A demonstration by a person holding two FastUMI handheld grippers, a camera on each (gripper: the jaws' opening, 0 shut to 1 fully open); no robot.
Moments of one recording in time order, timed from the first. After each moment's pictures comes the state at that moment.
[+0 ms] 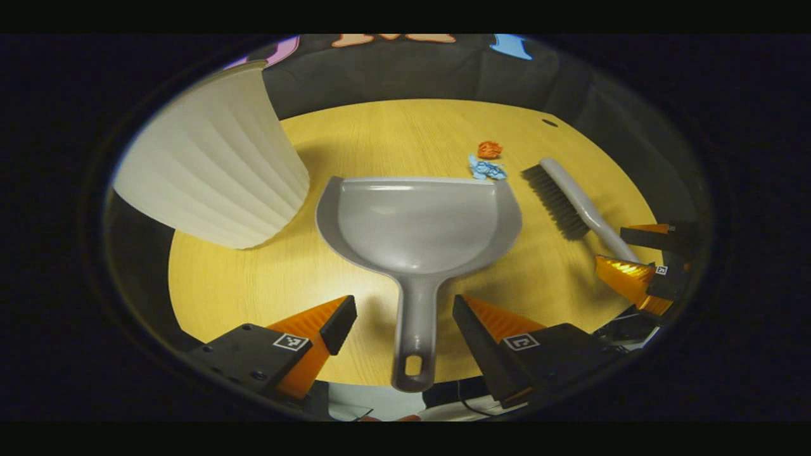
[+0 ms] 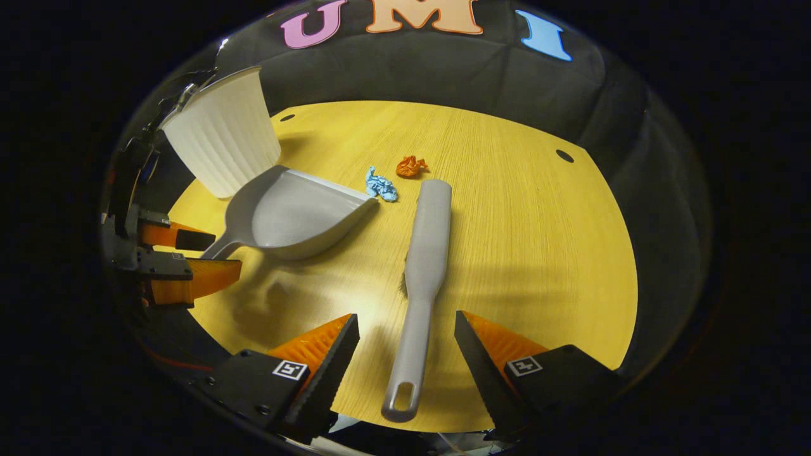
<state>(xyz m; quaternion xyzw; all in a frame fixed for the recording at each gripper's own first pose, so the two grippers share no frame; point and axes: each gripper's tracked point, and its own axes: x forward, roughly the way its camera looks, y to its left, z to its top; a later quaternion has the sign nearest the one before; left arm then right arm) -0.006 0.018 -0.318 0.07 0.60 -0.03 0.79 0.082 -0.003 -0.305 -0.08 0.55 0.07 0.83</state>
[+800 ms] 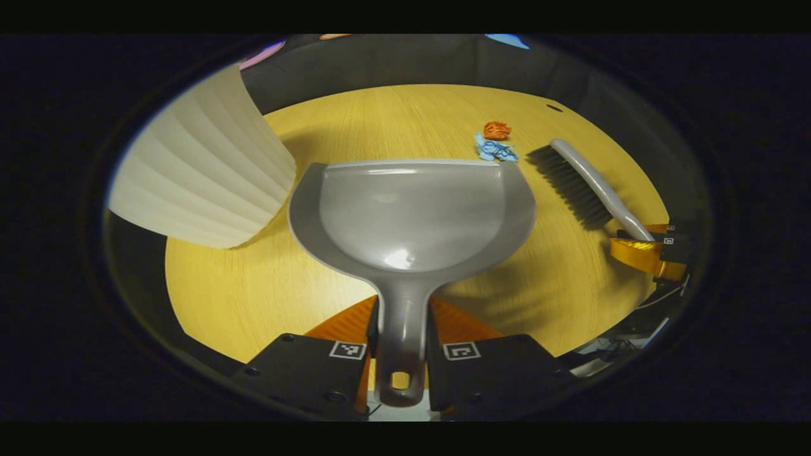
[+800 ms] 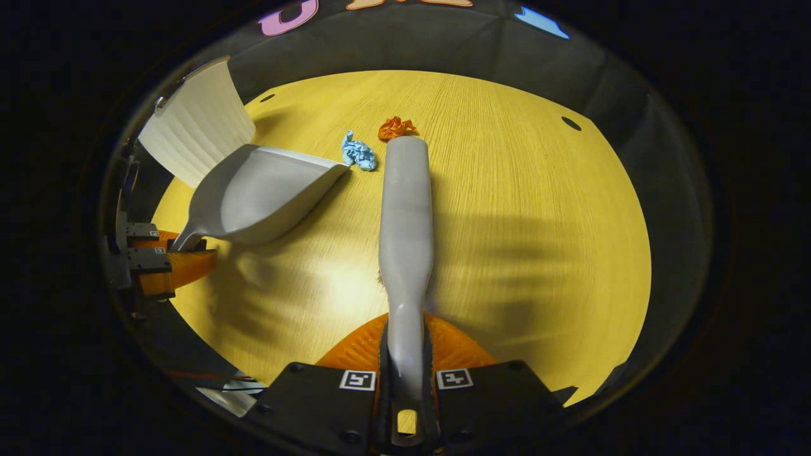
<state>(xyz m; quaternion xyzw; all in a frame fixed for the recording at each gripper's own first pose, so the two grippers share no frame) -0.011 0.024 -0.326 0.08 0.62 -0.04 0.78 0.084 -0.013 -0.331 -0.06 0.61 0.06 0.79</state>
